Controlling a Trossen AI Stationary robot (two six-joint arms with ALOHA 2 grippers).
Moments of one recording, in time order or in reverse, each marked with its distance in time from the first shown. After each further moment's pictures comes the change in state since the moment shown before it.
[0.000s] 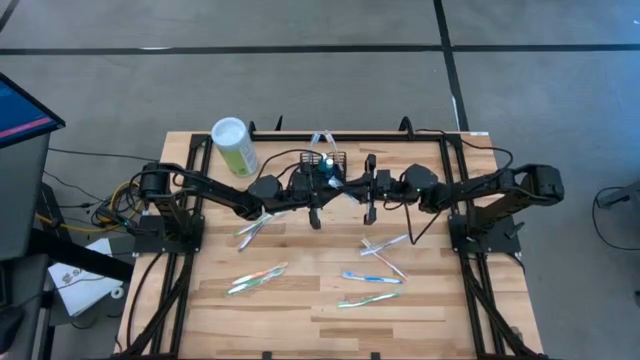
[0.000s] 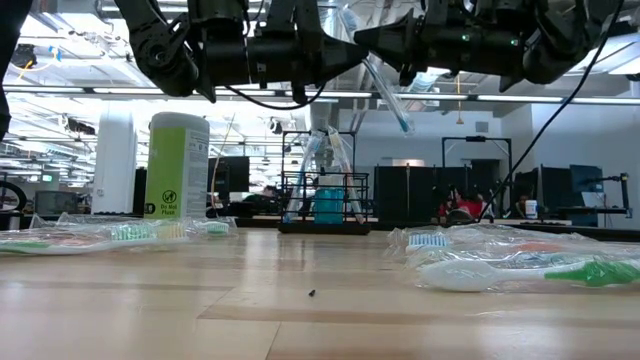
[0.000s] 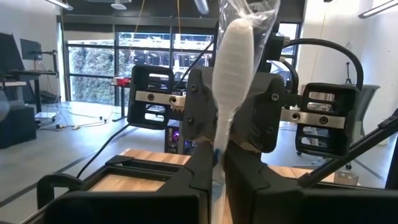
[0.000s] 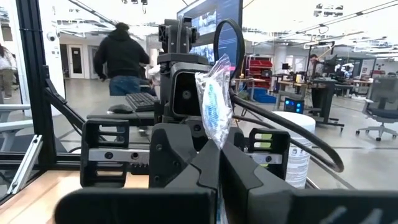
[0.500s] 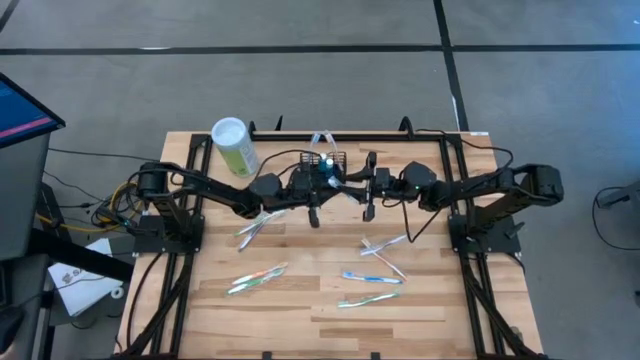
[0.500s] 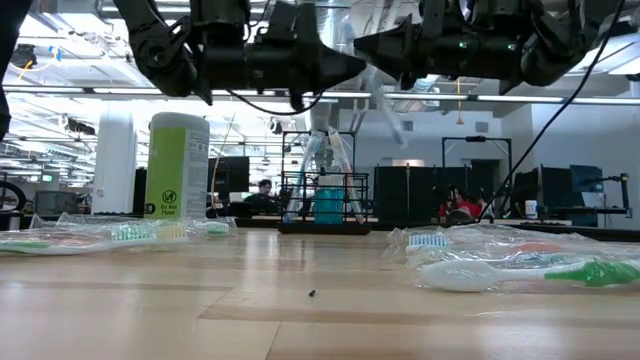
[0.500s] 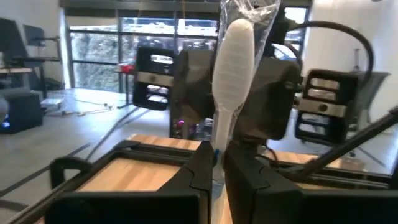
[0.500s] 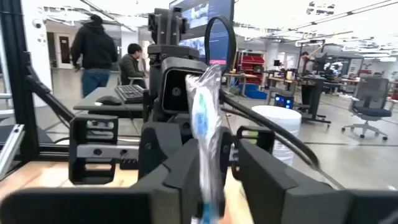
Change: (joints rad) left arm 0.033 -0.023 -0.019 -0.071 -0.005 -0.005; right arm -0.032 0.001 0.000 -0.017 0.004 -0.035
